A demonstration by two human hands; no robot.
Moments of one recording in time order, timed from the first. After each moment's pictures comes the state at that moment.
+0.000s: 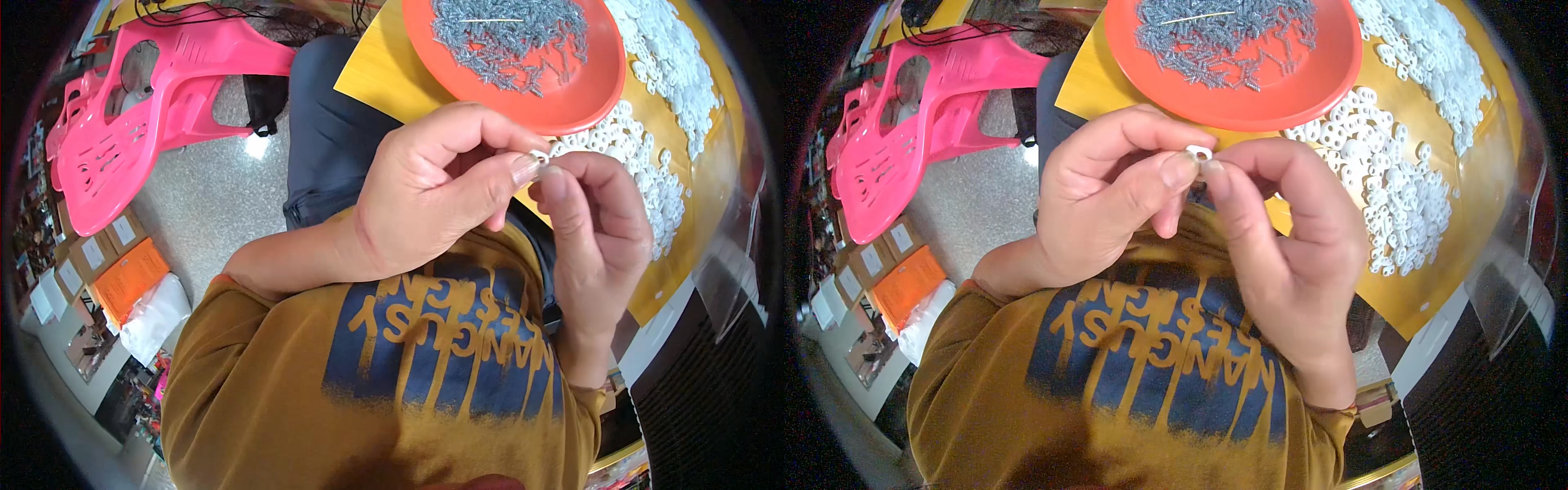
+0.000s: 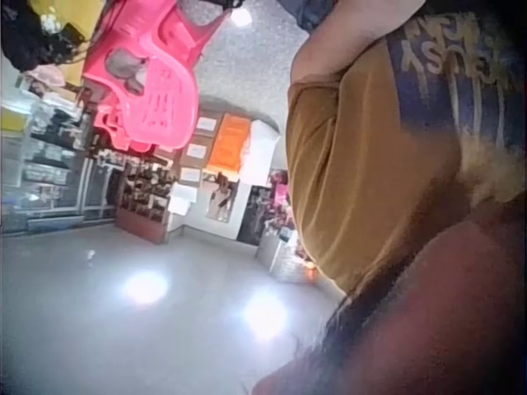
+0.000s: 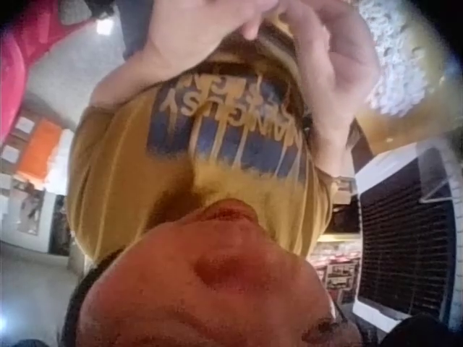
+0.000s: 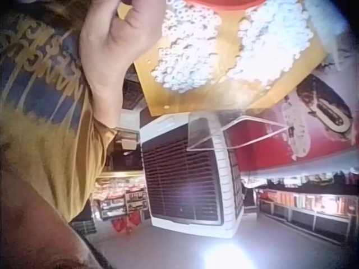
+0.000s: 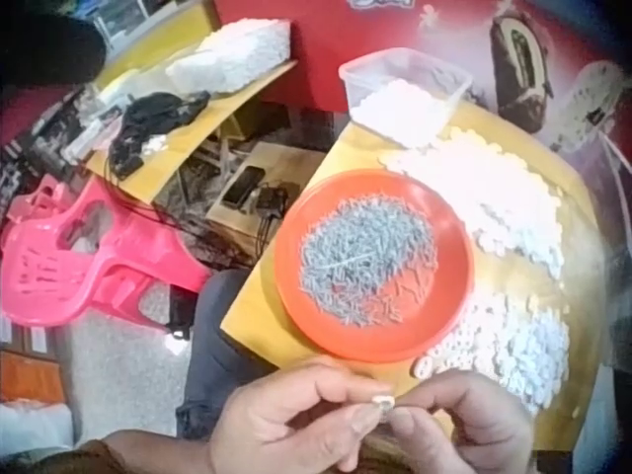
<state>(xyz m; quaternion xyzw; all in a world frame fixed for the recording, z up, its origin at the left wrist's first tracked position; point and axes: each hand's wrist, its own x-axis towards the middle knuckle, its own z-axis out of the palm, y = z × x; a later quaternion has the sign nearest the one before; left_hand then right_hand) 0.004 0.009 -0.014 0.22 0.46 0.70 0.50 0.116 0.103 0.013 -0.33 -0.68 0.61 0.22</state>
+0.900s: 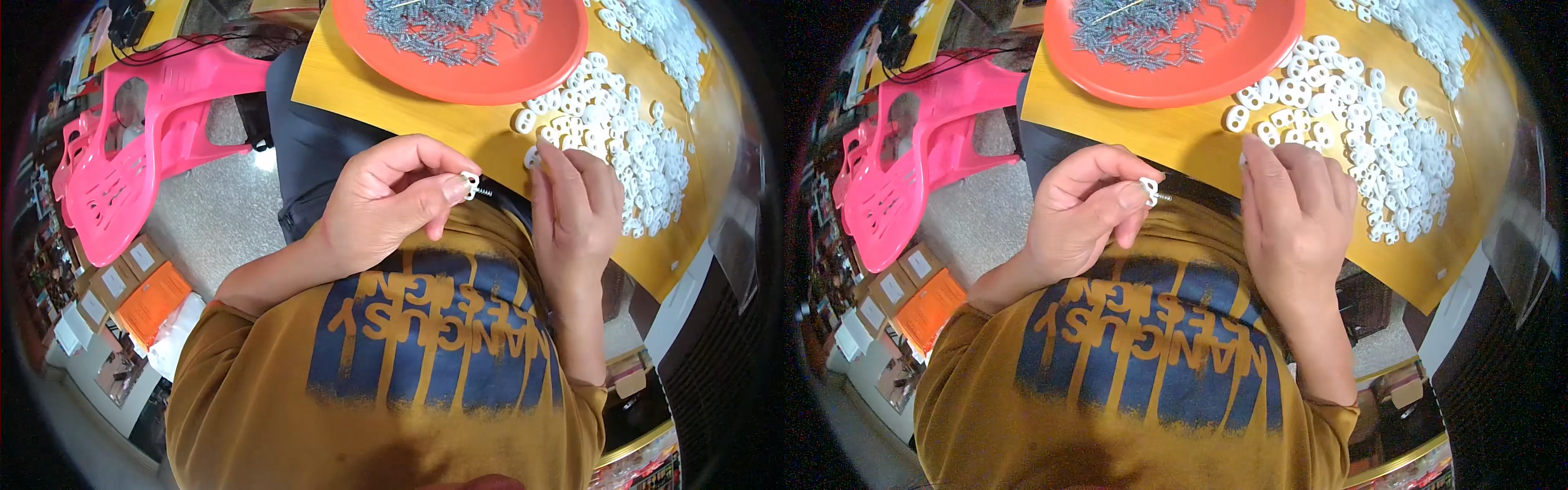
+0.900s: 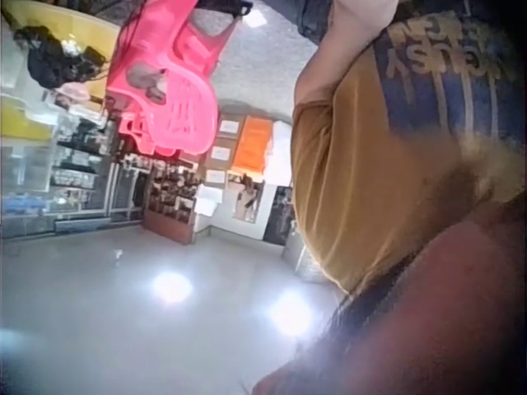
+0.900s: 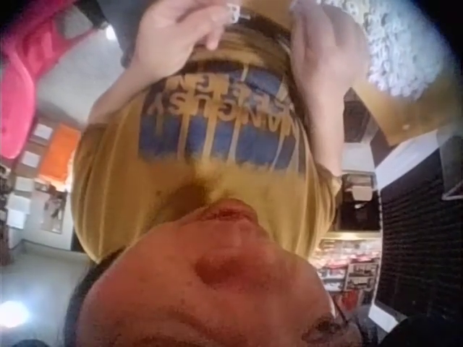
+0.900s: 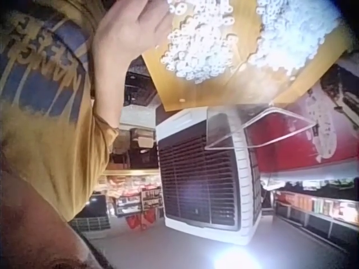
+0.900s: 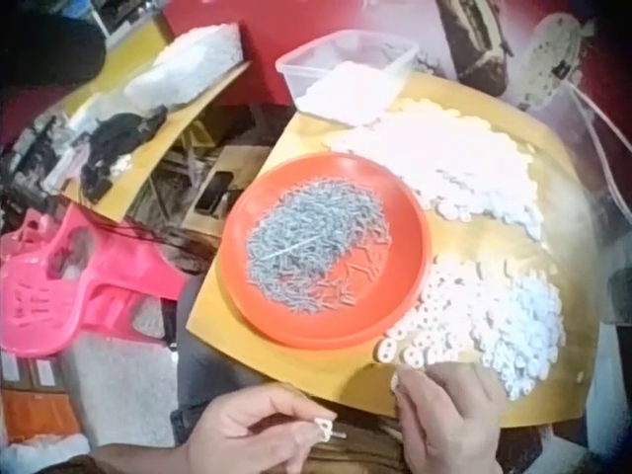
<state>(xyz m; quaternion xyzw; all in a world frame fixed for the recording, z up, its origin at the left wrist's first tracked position) 0.014 -0.003 -0.028 0.17 0.47 0.61 0.61 0.164 0.120 -0.027 -0.28 -0.92 0.19 0.20</state>
